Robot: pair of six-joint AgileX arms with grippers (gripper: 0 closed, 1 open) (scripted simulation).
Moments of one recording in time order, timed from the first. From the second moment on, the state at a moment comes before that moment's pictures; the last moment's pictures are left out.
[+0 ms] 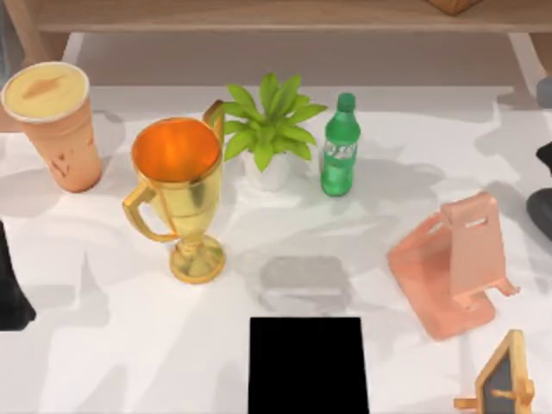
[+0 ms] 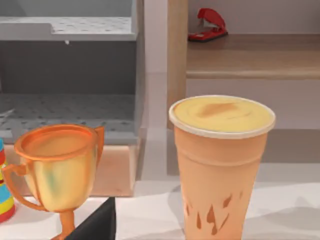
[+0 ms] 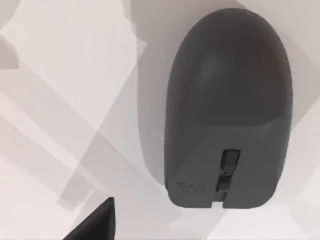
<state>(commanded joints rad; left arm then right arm) 0.00 0.00 0.00 0.00 0.00 0.00 -0.02 2.05 1.64 -1.17 0.01 -0.55</state>
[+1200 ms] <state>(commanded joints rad) 0.00 0.00 0.00 0.00 0.00 0.00 -0.02 2.16 1.44 -0.85 0.01 -0.54</state>
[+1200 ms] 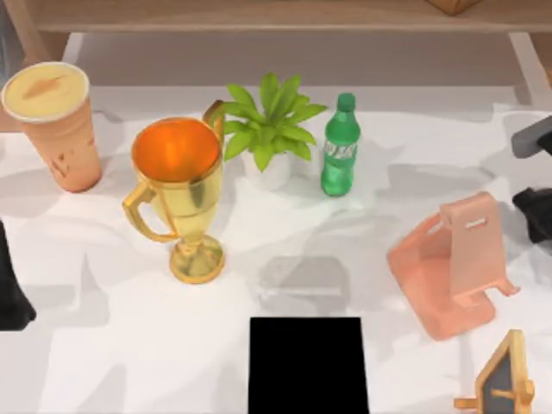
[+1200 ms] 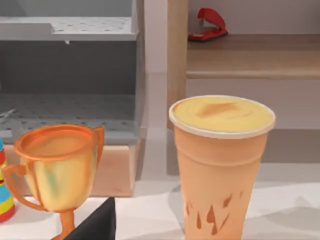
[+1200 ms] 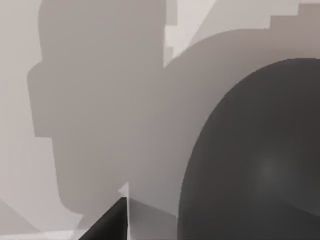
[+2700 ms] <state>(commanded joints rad) 0.00 0.00 0.00 0.00 0.00 0.00 -0.02 2.06 1.63 -1.14 -0.01 -0.54</state>
